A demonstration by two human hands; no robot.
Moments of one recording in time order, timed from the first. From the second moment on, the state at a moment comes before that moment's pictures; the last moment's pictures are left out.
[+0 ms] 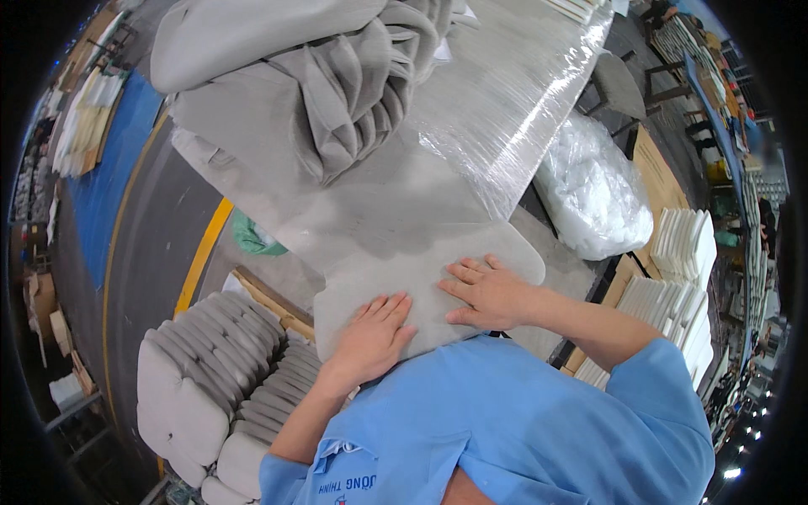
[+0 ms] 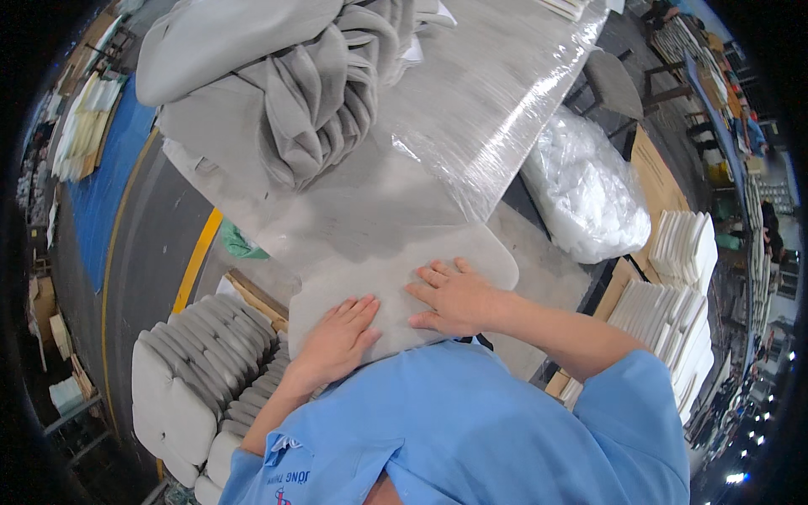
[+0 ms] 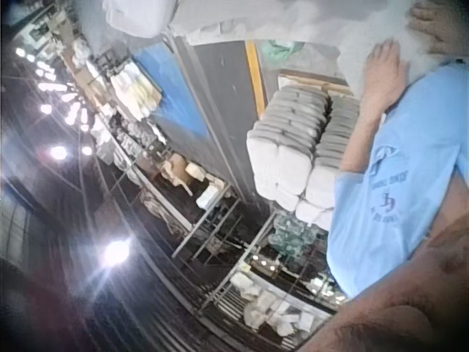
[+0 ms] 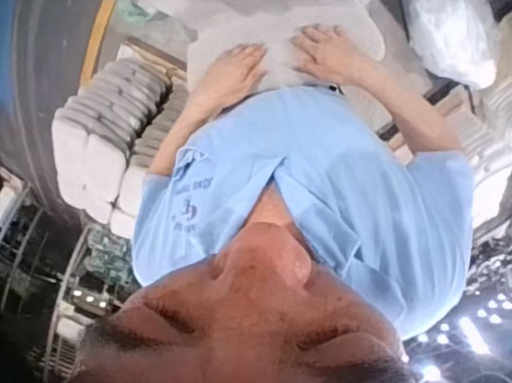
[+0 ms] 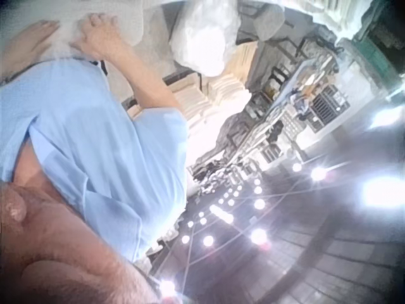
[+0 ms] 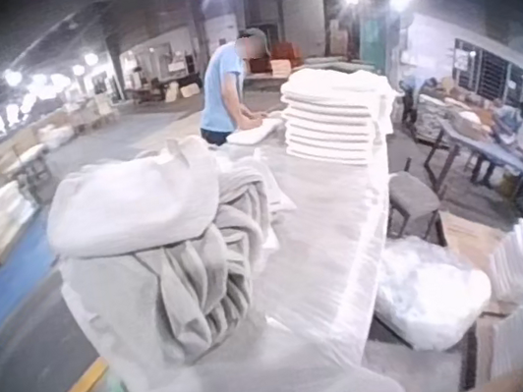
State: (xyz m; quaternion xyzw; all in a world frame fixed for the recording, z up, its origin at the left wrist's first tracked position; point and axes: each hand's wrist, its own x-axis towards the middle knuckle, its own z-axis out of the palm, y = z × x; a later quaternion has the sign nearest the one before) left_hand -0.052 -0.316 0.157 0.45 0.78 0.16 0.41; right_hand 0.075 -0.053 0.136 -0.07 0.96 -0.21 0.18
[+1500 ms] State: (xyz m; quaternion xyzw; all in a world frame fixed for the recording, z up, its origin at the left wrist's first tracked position) left_hand -0.149 -0.230 0.005 0.38 0.90 0.18 0.12; right_hand -0.050 -0.028 0.020 0.13 0.93 -0.34 0.05
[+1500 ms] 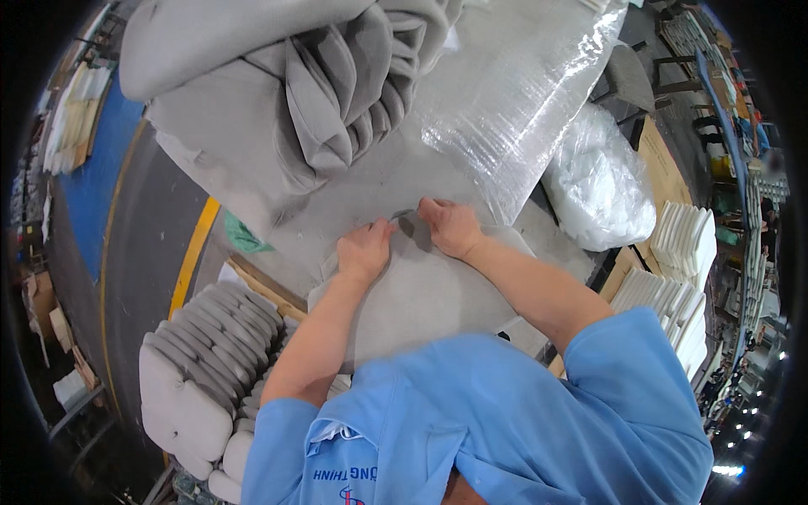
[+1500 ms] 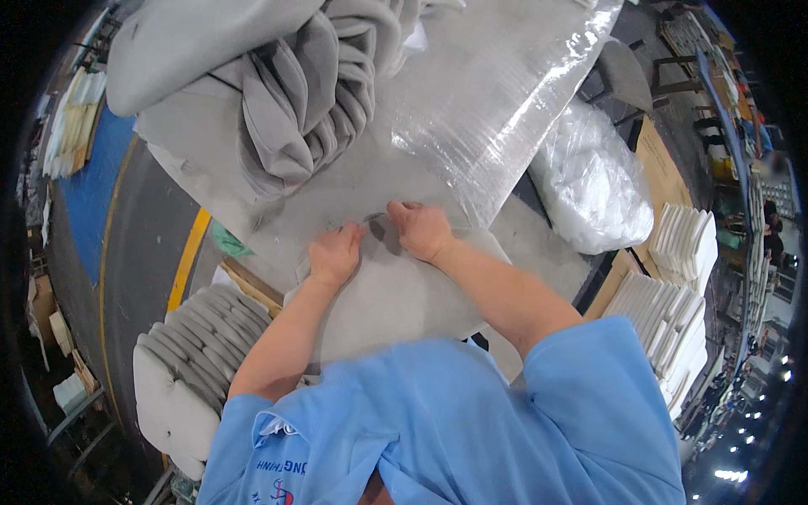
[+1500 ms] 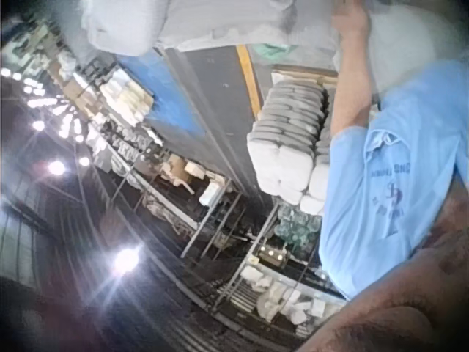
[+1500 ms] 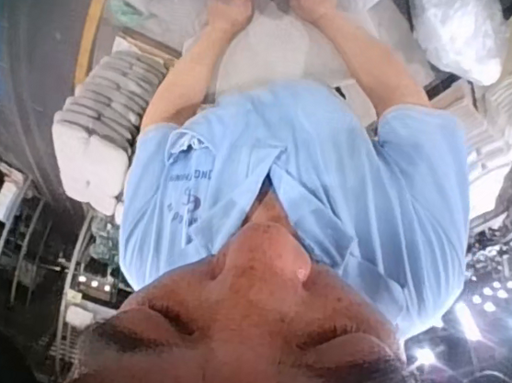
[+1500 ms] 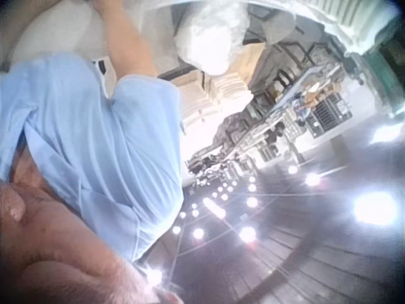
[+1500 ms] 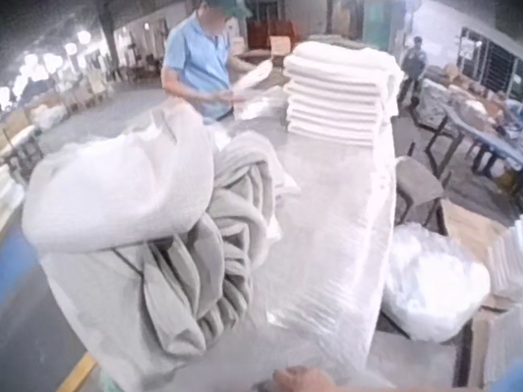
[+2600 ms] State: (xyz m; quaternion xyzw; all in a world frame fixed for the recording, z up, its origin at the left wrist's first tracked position) left_hand -0.164 -0.387 0.085 0.34 0.82 0.27 0.38; right_hand 0.019 0.019 0.137 0.02 0.90 -0.32 0.31
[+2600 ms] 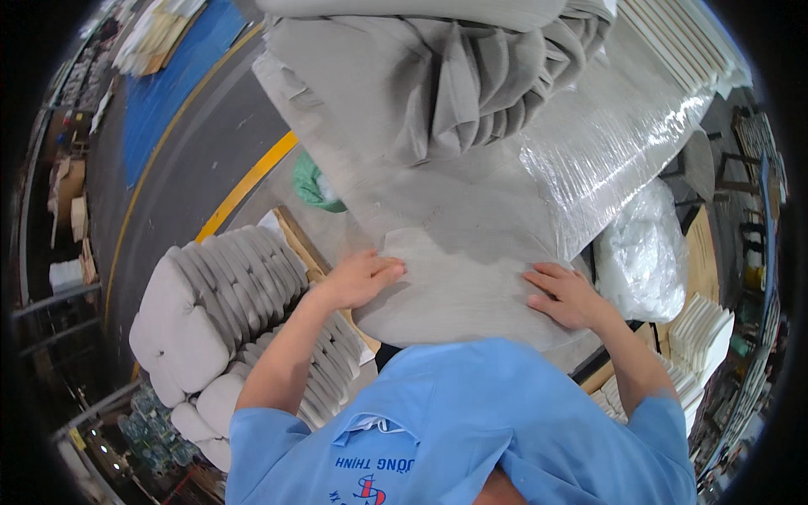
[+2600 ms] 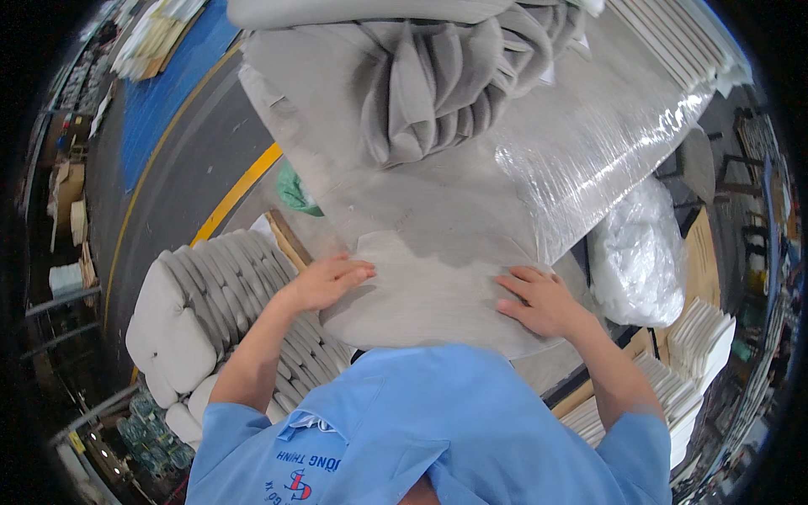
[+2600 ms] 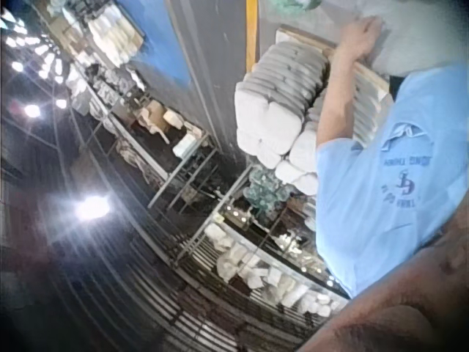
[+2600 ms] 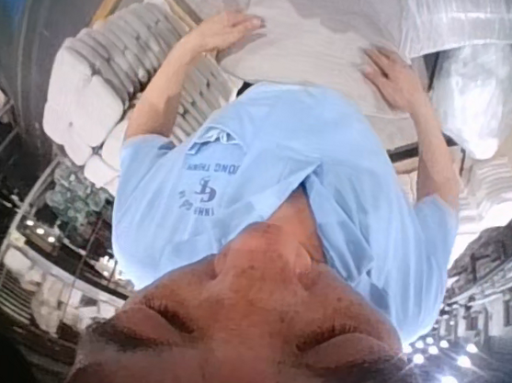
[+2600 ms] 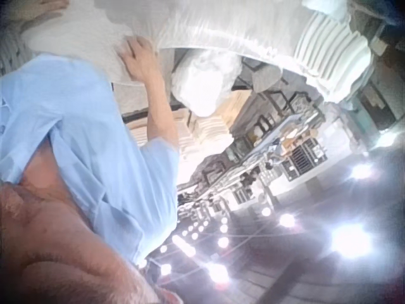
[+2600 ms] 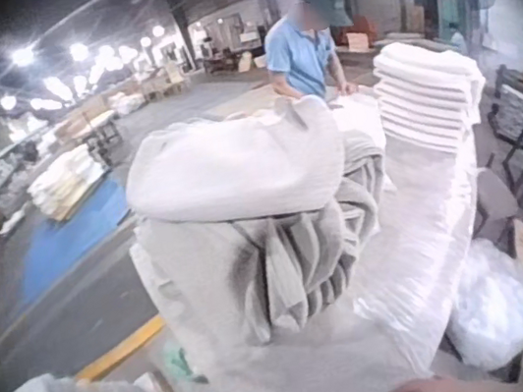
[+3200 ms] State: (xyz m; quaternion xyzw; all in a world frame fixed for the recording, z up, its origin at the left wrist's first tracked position) left_hand -0.141 -0.387 0.120 -0.22 0.61 0.62 0.44; right_hand 0.077 0.064 0.087 0.39 0.74 -0.54 0.07
